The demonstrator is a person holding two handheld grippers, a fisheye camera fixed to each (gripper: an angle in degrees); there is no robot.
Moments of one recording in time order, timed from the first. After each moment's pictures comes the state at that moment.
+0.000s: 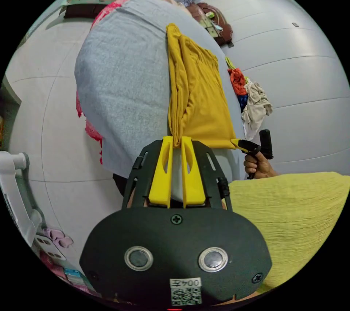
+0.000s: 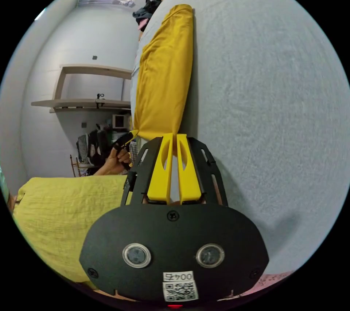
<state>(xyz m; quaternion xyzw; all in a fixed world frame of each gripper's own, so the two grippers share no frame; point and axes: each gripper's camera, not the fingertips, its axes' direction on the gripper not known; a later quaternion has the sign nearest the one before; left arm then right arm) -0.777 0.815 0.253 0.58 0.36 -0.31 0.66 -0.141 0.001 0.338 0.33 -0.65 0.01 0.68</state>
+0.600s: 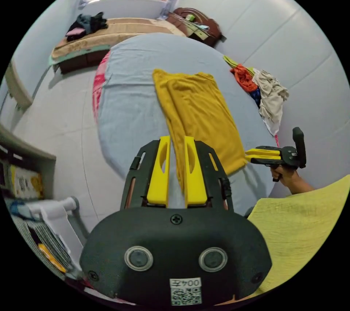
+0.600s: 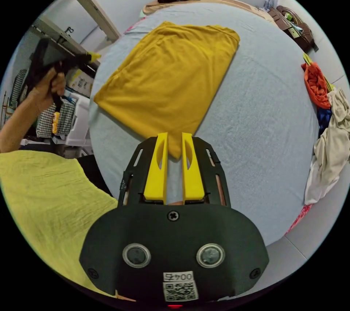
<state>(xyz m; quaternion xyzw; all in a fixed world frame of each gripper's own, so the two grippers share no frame) -0.778 0.798 0.091 0.59 0.14 -0.27 0.74 -0.284 0.069 0.149 0.38 -0.29 -0.04 0.88</state>
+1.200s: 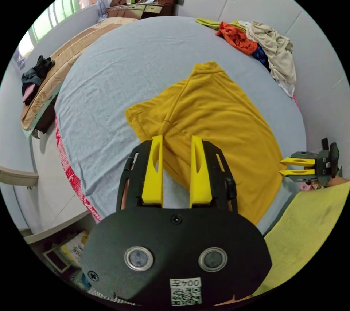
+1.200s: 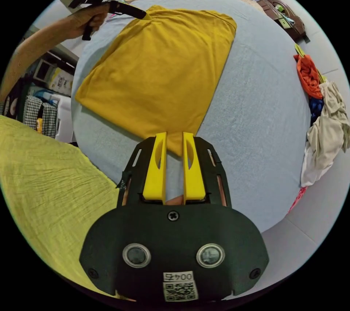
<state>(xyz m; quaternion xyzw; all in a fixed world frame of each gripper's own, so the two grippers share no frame) -0.847 0.666 -0.017 0.55 0.03 -0.16 0.82 -0.353 0.096 0.092 0.34 -0.28 0.01 0.90</state>
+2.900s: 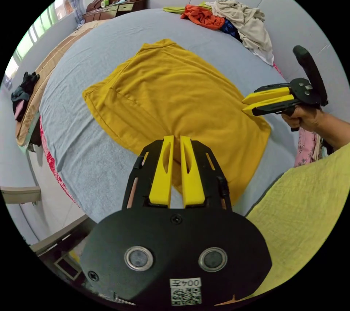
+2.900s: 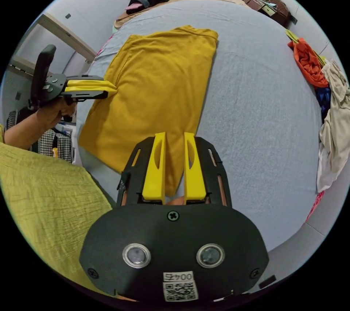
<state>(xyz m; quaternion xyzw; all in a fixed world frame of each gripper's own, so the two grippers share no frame) -0.758 0.638 0.050 0.51 0.00 -0.08 0.86 -0.232 0.128 0.179 0.38 -0.36 0.05 0.85</state>
